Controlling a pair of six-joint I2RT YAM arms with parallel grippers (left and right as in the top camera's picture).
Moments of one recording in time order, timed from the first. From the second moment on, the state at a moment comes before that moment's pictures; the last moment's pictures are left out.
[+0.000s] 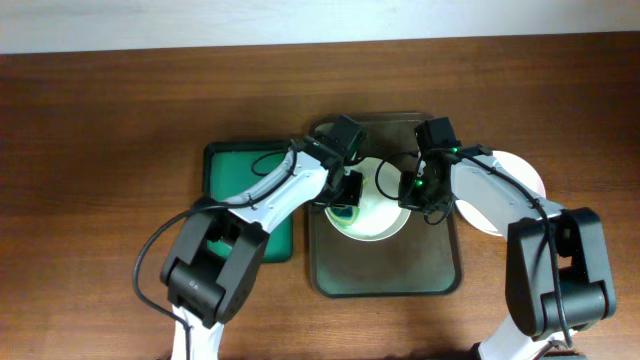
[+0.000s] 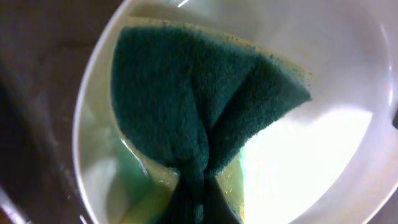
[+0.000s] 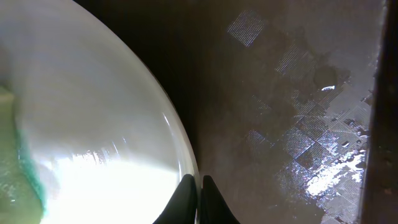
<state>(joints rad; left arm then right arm) -0.63 2.10 1.52 -0.75 0.16 -0.42 0.17 1.82 1.11 -0.69 -0.13 0.37</state>
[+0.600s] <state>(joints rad) -0.65 2.17 1.78 -0.97 0.41 -0.32 0.17 1.82 1.11 -0.70 -0.12 0.37</state>
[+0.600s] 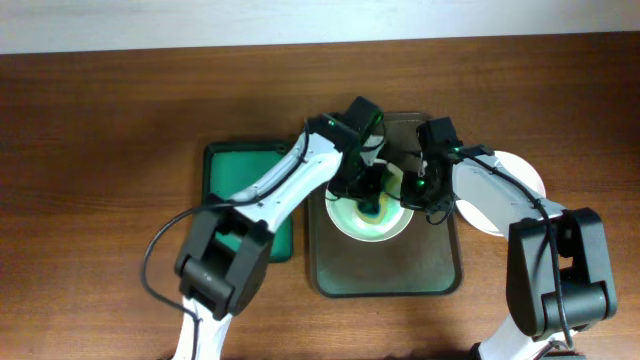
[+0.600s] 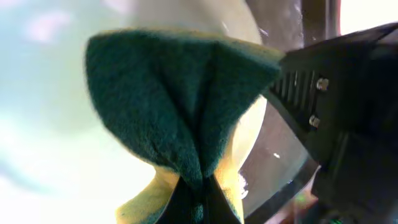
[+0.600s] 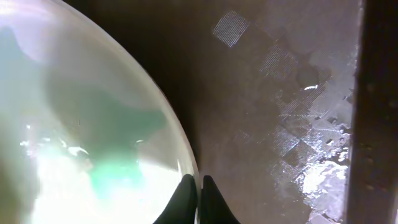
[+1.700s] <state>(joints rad) -0.64 2.12 1.68 -0.95 0.35 -0.33 0.17 1.82 1.11 -0.70 -0.12 0.37</state>
